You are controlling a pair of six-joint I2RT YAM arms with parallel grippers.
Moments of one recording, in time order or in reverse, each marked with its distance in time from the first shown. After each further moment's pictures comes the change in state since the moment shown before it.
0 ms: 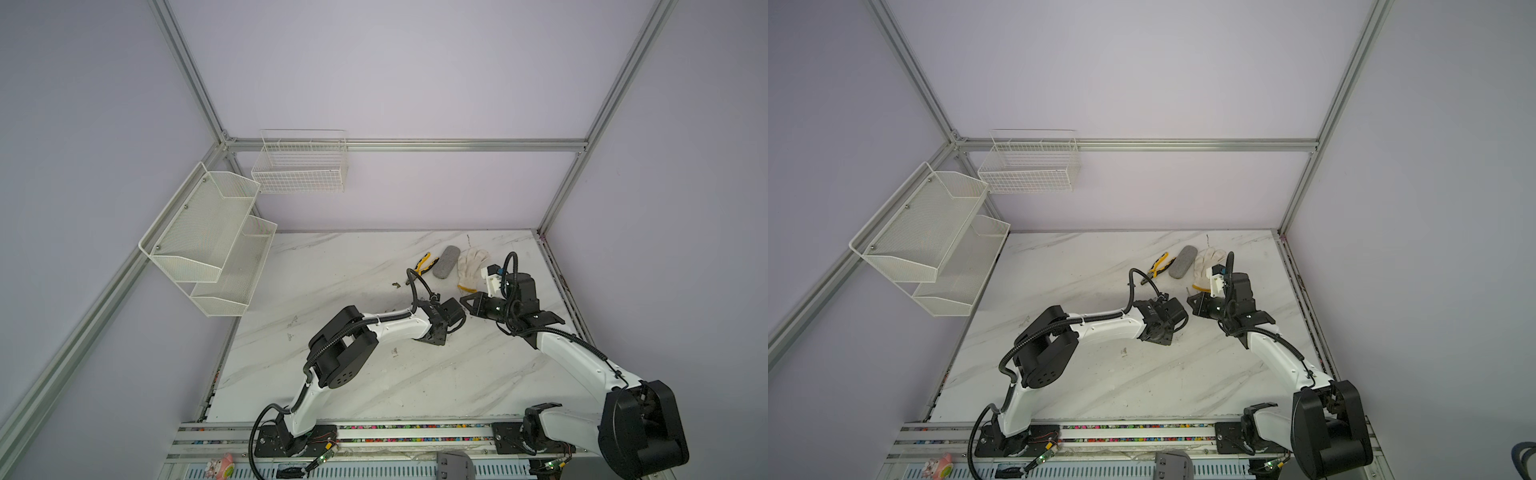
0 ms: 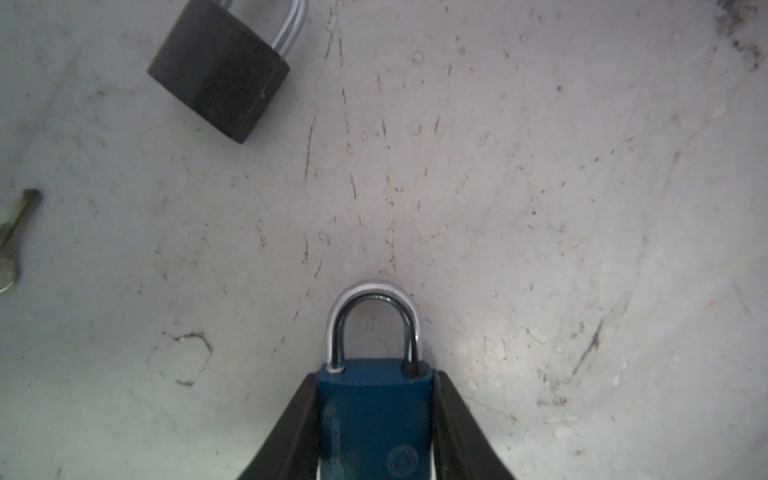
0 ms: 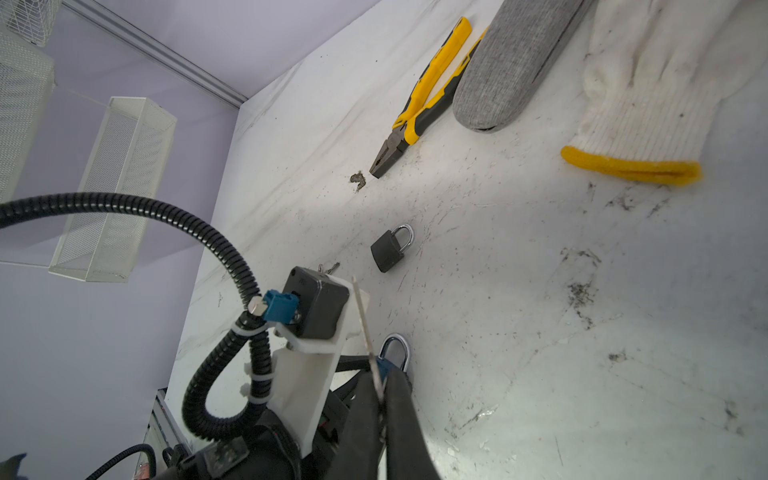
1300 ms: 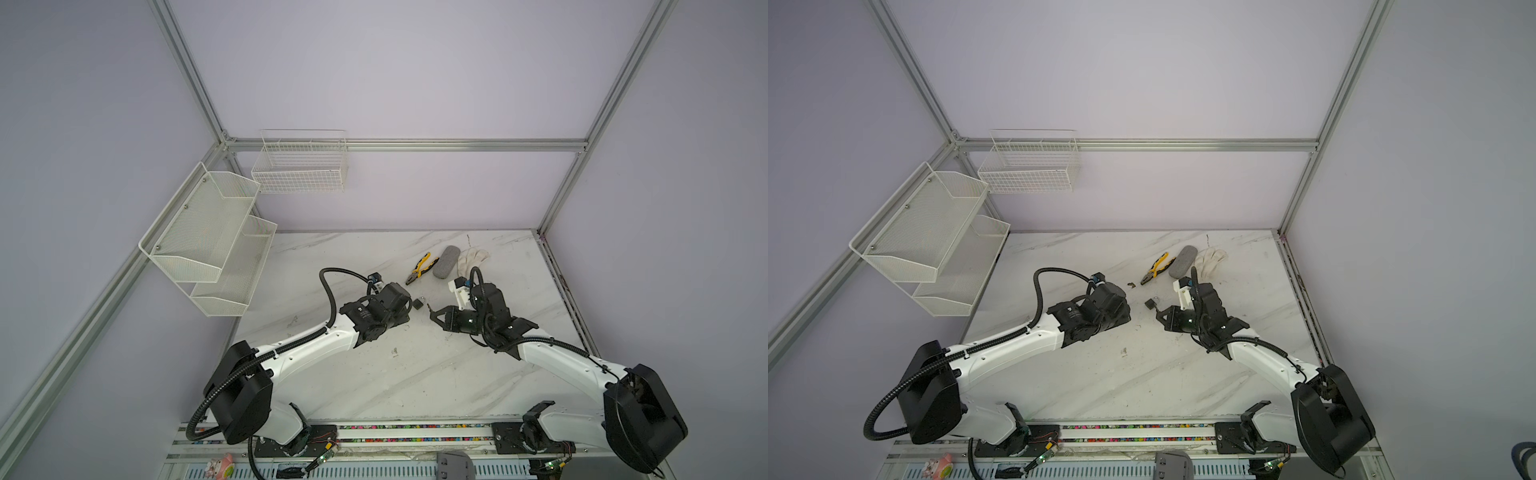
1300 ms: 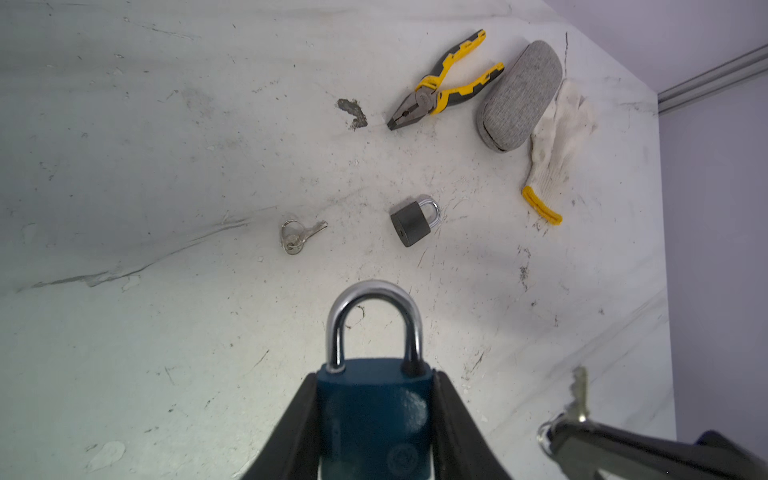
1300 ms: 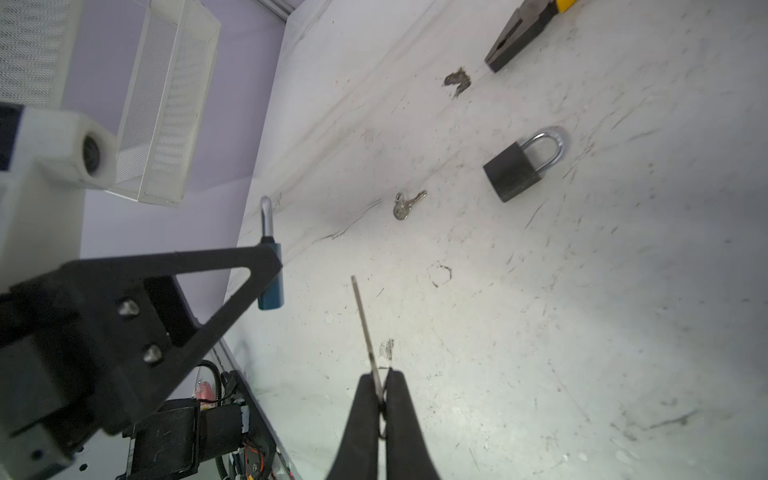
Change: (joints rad) left arm 0.166 -0.665 -0.476 0.243 -0.027 -0.310; right arm 0.351 0.054 -0.053 0.153 0.061 0.218
